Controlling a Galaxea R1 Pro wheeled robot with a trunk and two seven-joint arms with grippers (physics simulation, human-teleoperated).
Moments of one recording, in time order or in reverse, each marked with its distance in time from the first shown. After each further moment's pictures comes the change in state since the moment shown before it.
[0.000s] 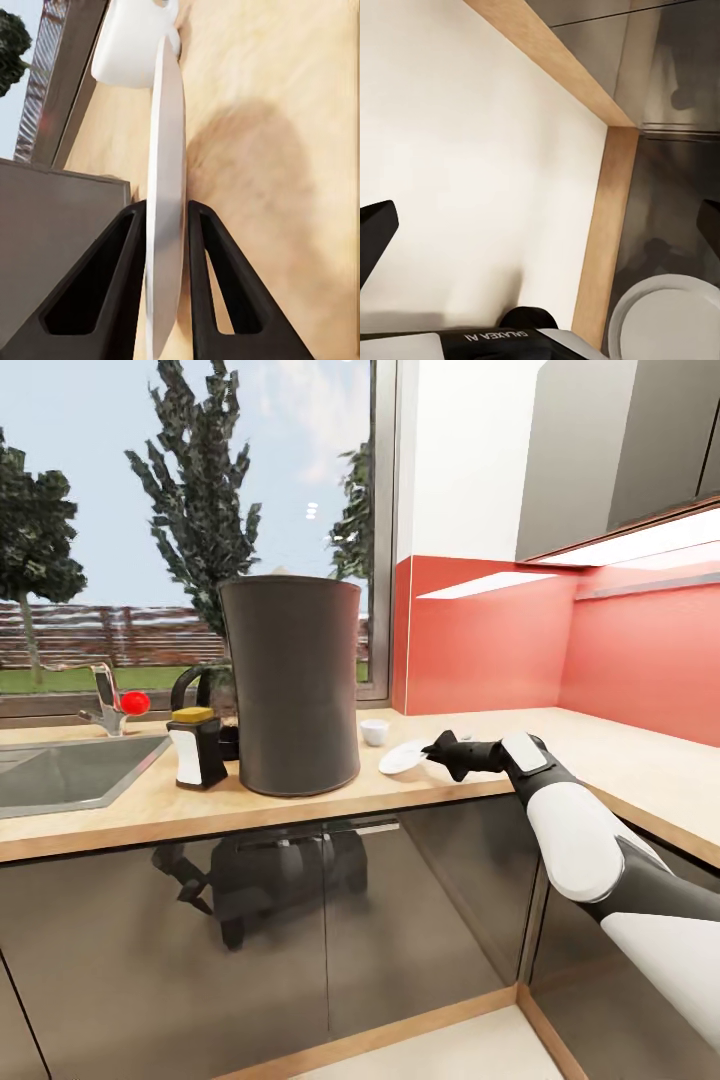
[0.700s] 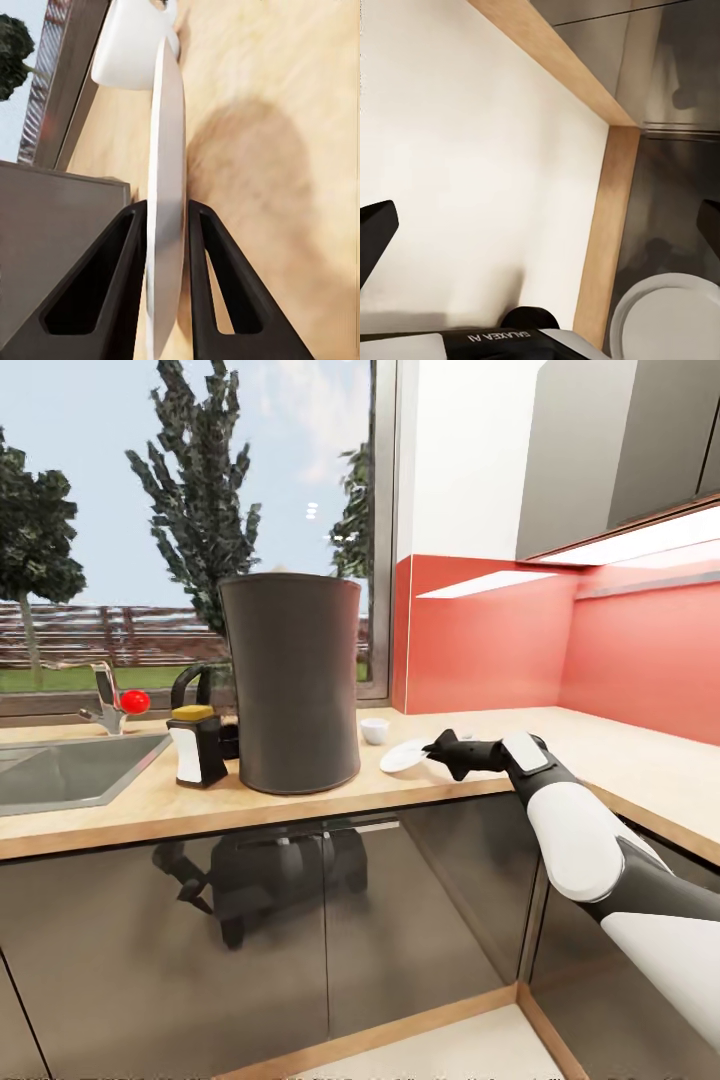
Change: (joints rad) left arm 0.000 0.000 -0.001 0.000 0.000 0.001 0.000; right arm 0.000 0.000 -0.004 -0.004 -0.010 -0.003 -0.004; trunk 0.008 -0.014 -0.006
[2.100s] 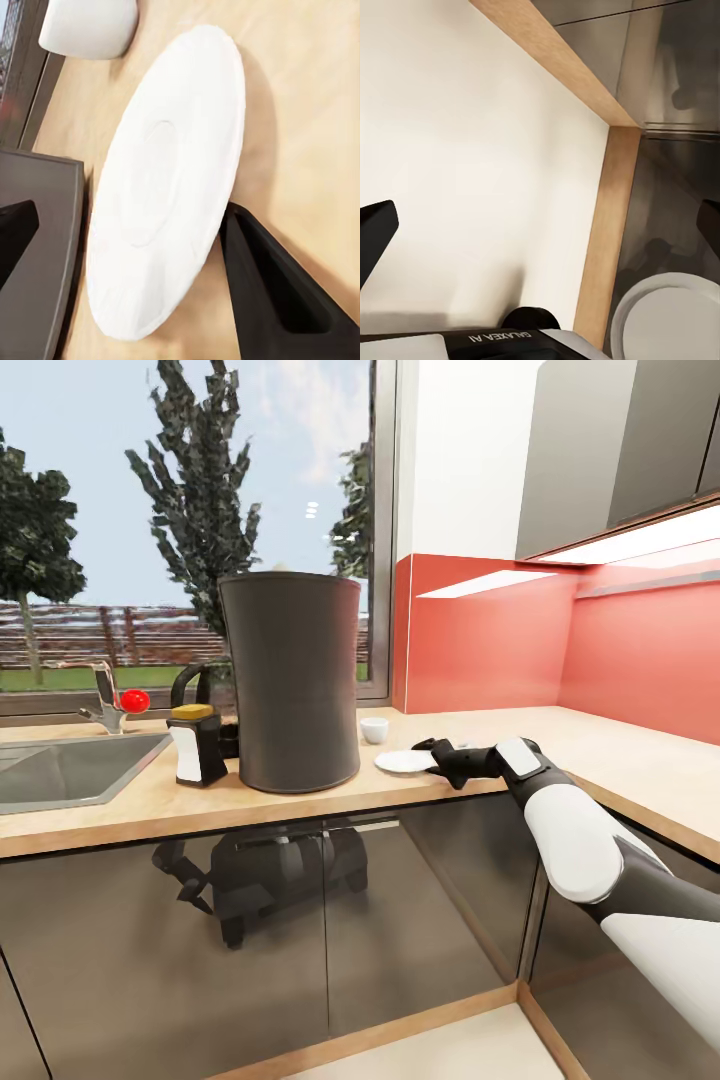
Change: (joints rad) left arm 0.000 0.000 0.001 0.000 0.000 0.000 0.000; right arm 0.001 0.001 0.015 0.039 0.067 -0.001 -0.004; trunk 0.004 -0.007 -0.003
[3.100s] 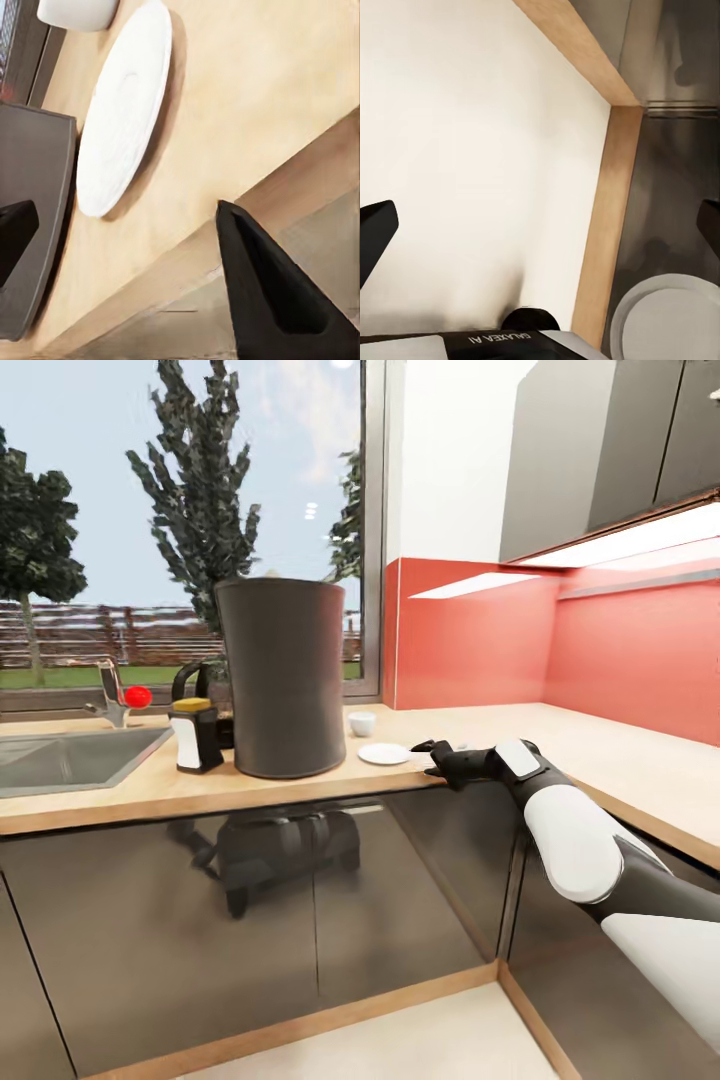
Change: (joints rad) left arm -0.001 0.000 0.002 0.000 0.000 -0.001 0.000; right arm 0.001 -0.001 0.000 0.011 -0.002 0.000 -0.001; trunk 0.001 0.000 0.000
